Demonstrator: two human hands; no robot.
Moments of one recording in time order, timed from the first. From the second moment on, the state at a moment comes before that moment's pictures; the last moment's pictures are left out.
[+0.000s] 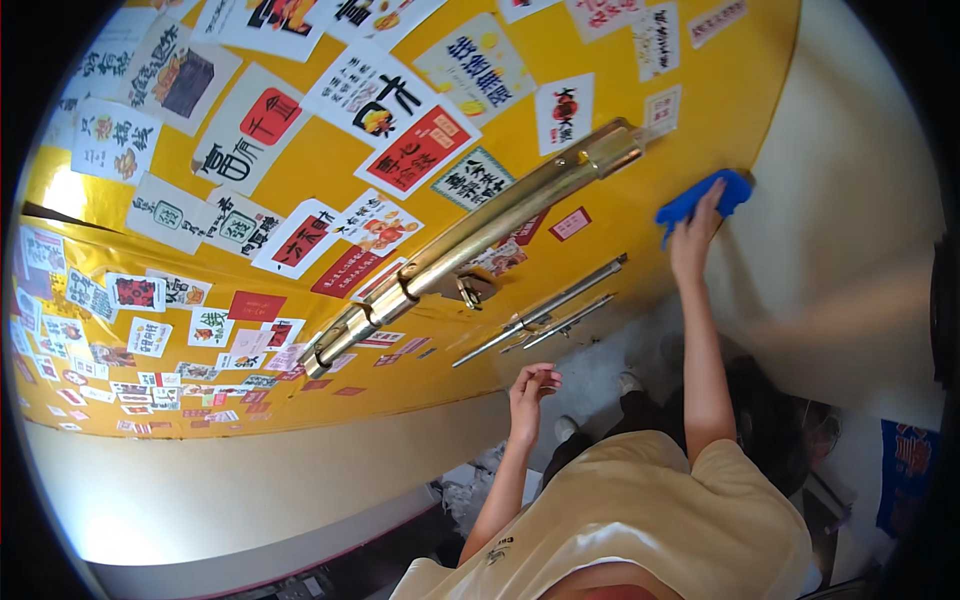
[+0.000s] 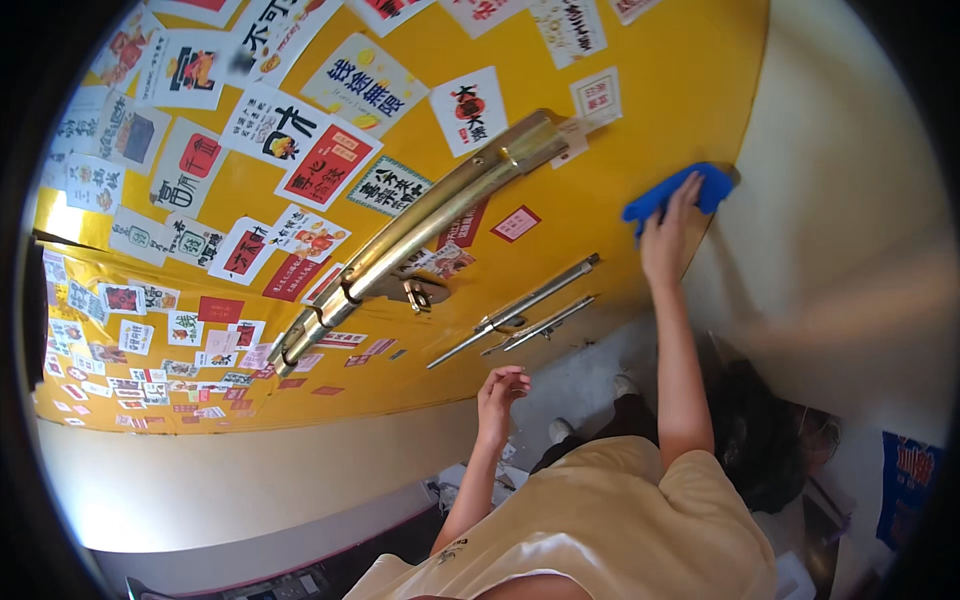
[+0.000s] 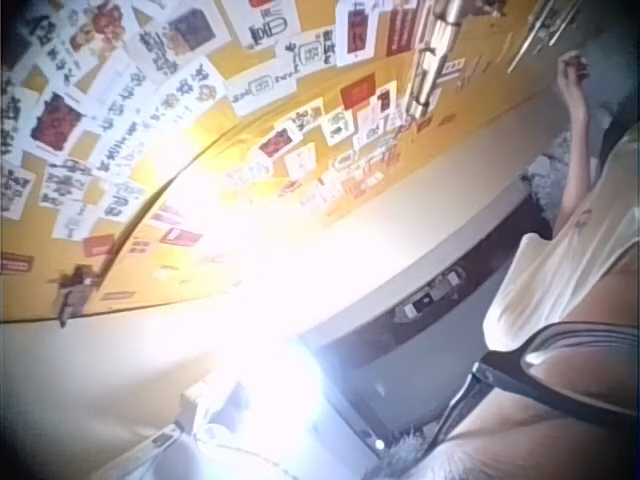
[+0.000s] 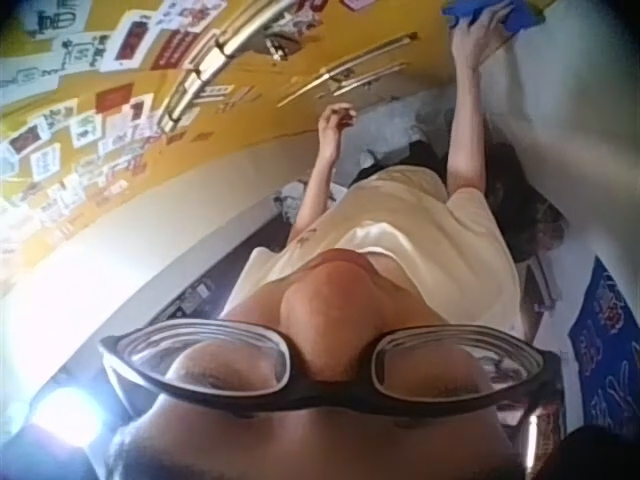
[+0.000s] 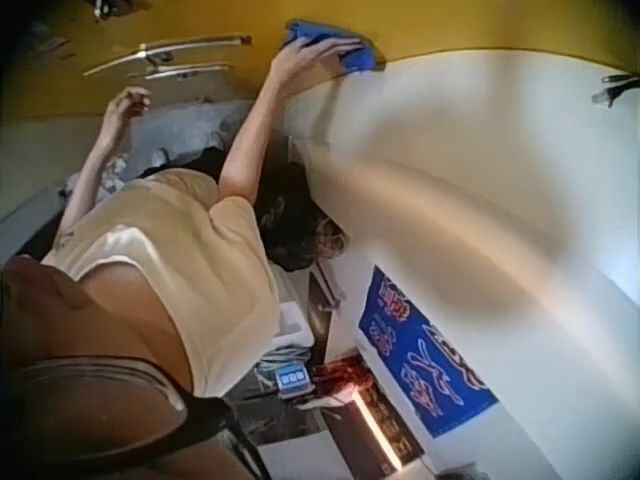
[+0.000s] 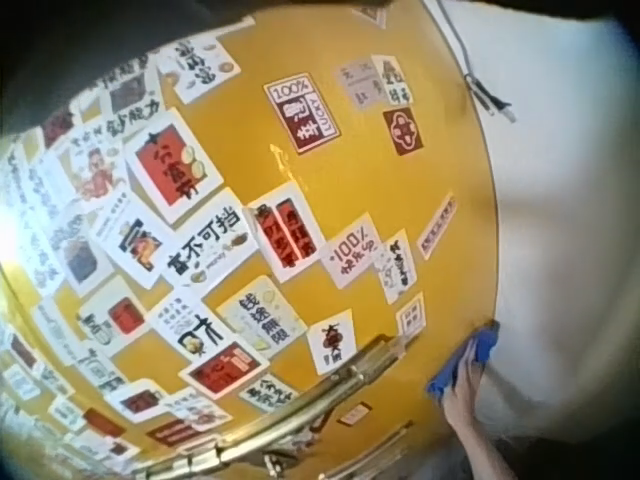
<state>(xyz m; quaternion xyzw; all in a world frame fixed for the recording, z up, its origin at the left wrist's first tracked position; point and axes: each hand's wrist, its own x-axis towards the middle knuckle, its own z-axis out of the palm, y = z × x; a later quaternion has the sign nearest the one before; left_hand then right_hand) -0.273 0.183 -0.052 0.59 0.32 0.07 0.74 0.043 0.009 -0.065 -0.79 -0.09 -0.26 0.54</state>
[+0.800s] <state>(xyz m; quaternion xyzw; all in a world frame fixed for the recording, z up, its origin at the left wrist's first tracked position) -0.536 0.351 -0.053 0.52 0.31 0.22 0.76 -0.274 0.275 0.038 -0.82 -0.26 -0.23 0.45</state>
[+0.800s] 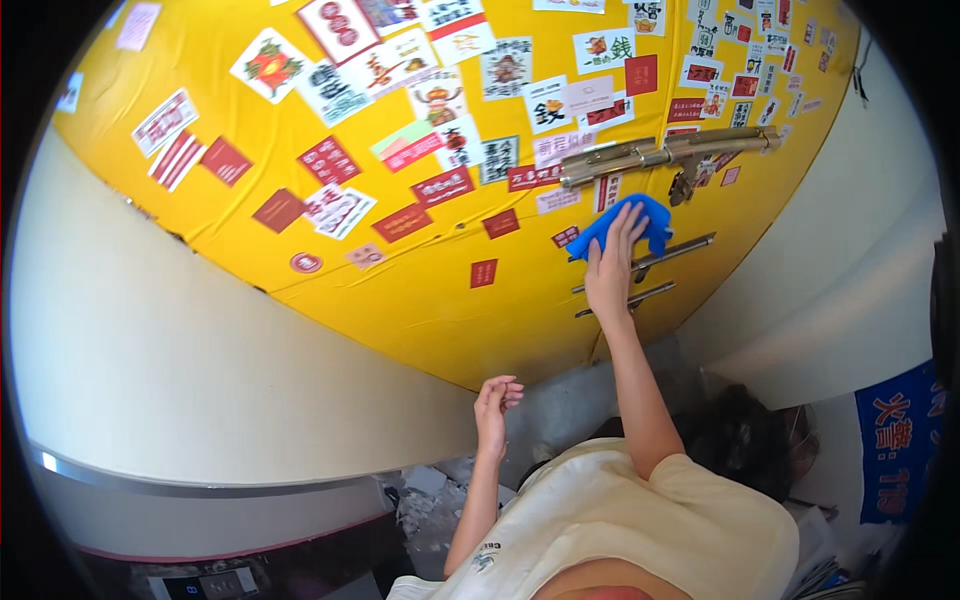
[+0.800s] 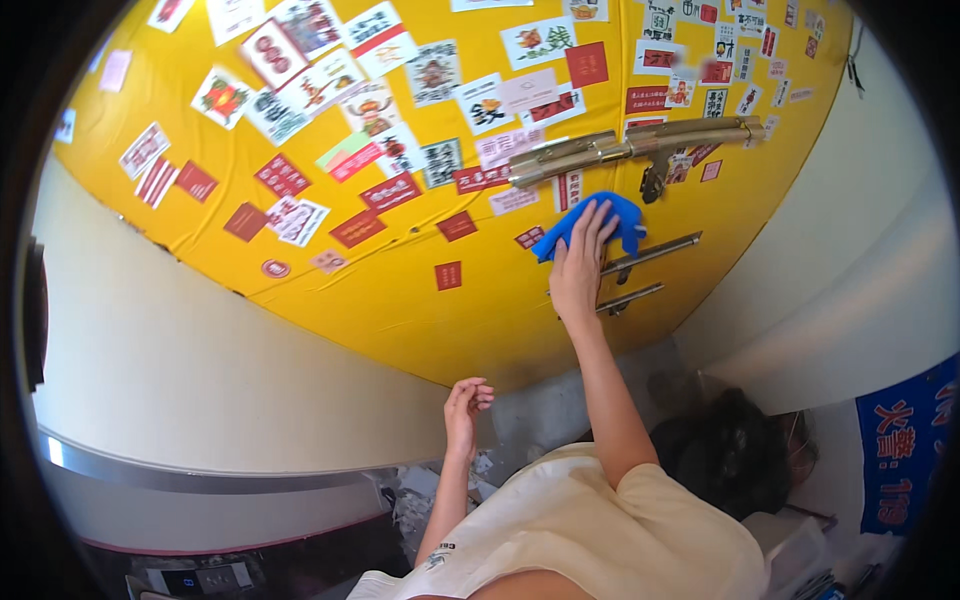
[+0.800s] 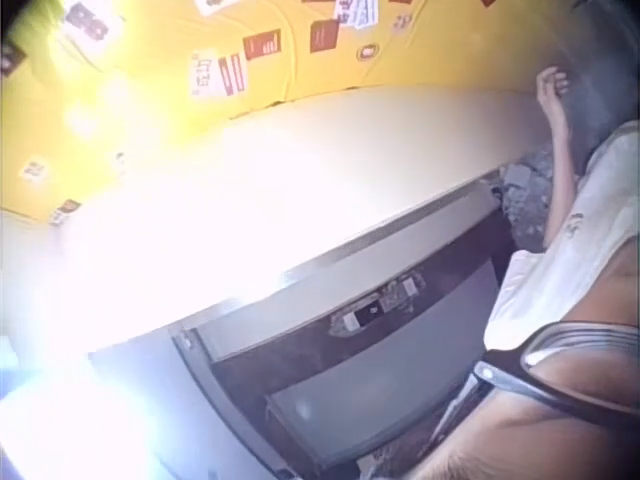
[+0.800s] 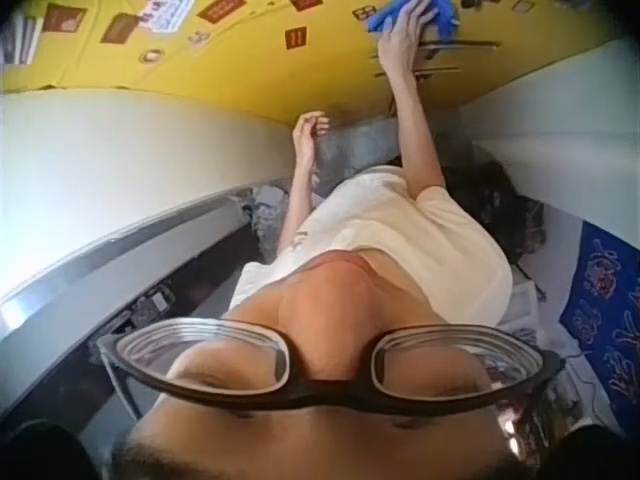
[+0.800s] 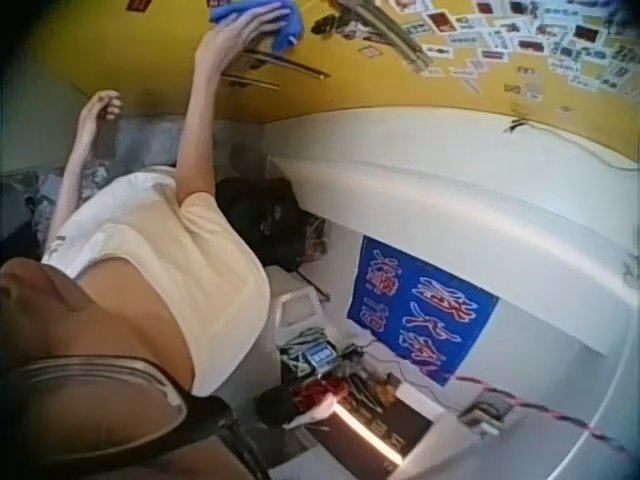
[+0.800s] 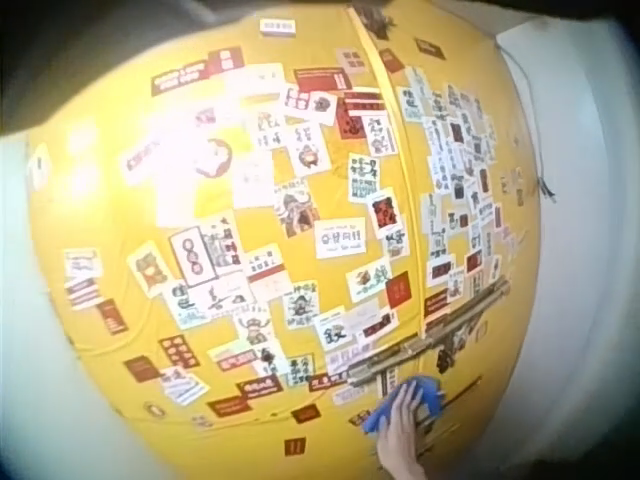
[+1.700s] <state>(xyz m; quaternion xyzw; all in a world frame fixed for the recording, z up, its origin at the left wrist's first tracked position) -0.589 0.424 -0.027 0.48 0.24 0.41 0.74 -0.488 0.416 0.067 -0.72 -0.58 -0.08 0.37</state>
